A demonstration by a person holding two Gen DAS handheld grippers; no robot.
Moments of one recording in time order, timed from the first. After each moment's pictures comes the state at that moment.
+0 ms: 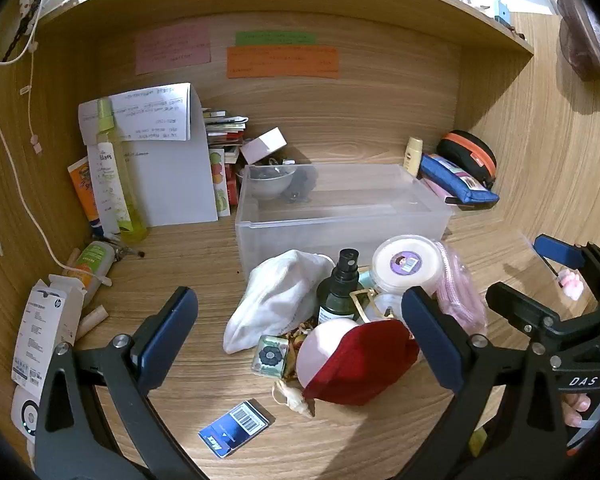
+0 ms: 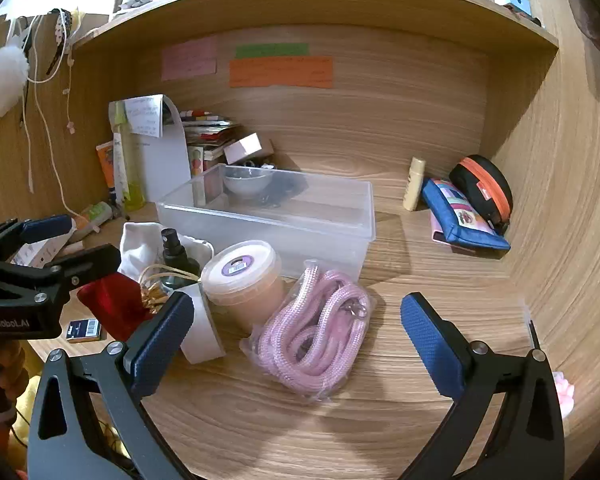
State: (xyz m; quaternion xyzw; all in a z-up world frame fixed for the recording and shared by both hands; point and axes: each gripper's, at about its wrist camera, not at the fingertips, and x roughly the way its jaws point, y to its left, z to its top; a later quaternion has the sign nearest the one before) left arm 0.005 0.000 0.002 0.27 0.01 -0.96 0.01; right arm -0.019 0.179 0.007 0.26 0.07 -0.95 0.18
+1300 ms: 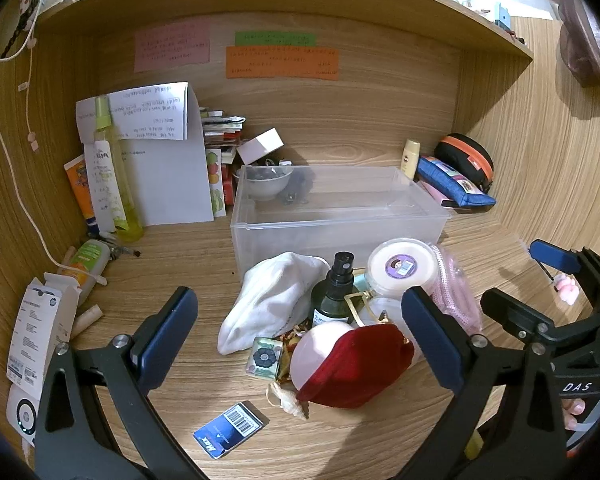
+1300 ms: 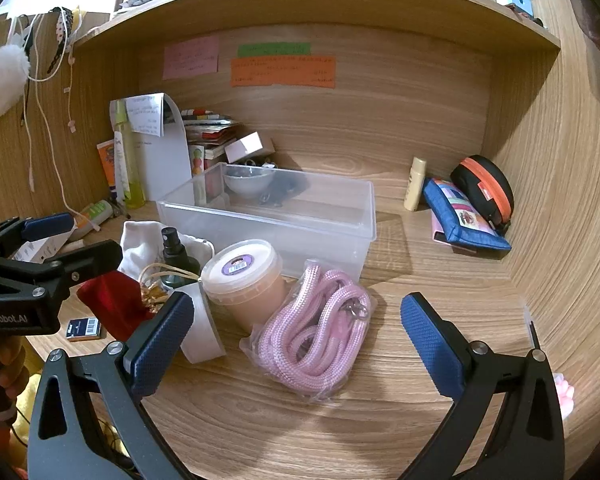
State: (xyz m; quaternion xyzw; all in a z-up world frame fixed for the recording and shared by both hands) left arm 0.003 0.000 0.004 0.28 0.02 -0.96 0.00; right arm -0.019 0.177 0.006 0.25 0.07 -0.95 0.18
